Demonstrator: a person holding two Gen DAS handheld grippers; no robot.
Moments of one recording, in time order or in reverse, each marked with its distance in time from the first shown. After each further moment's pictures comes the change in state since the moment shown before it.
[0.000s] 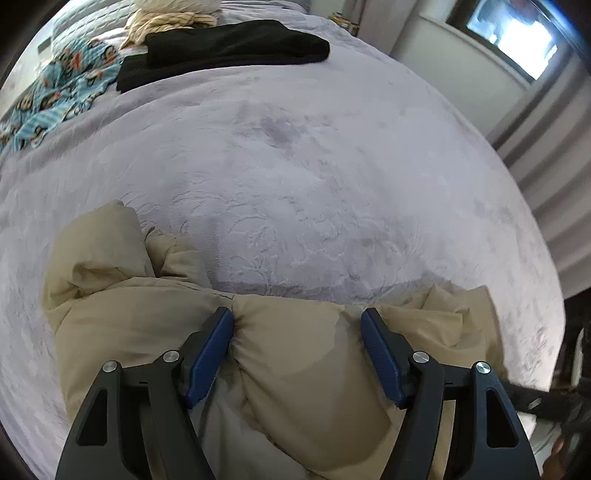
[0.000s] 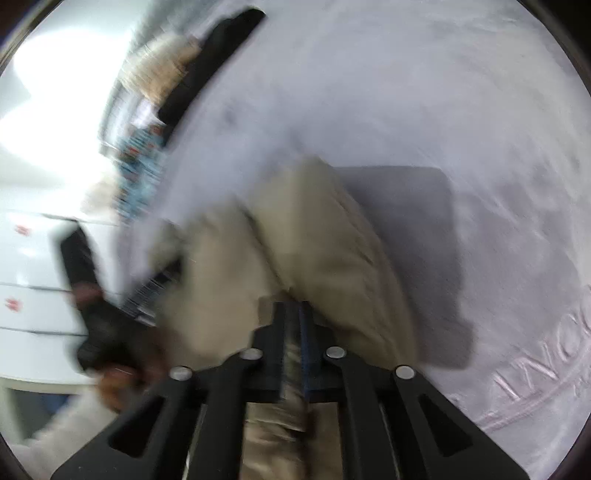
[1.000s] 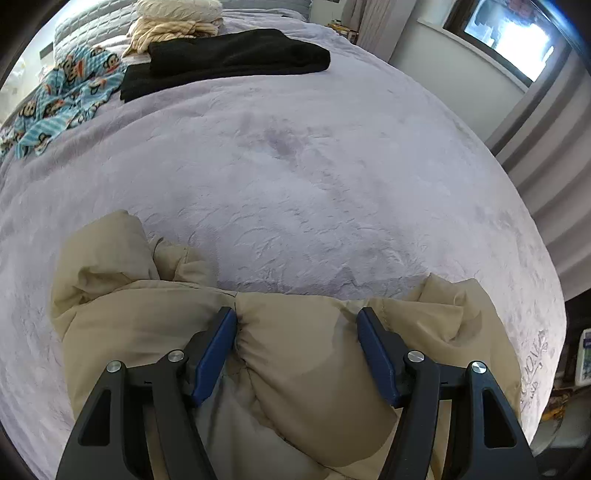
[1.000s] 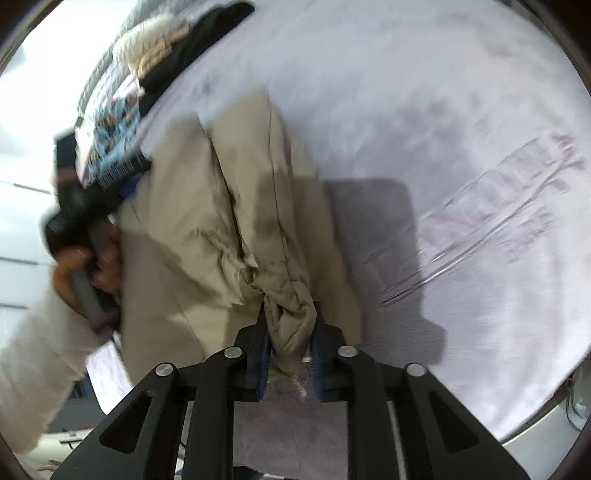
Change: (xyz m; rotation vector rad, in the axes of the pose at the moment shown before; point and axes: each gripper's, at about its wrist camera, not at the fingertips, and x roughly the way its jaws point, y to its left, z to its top) left arm -0.006 0.007 0.002 0.011 -0.024 0.011; right arm -0.054 -0.007 -0.091 -0.095 -0.017 -0.275
